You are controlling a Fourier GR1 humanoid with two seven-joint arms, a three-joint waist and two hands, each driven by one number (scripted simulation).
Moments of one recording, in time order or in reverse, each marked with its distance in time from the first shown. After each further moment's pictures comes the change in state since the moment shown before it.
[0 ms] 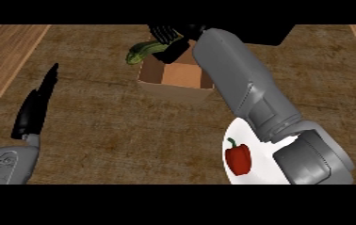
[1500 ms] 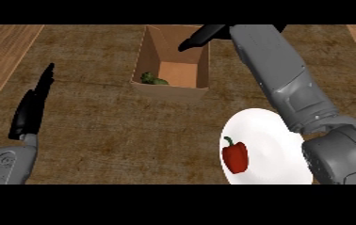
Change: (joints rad) left arm -0.001 -0.007 0.029 0.010 -0.010 0.009 -0.003; right arm 0.039 -0.135 -0.212 0.018 -0.393 0.150 -0.051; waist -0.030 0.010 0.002
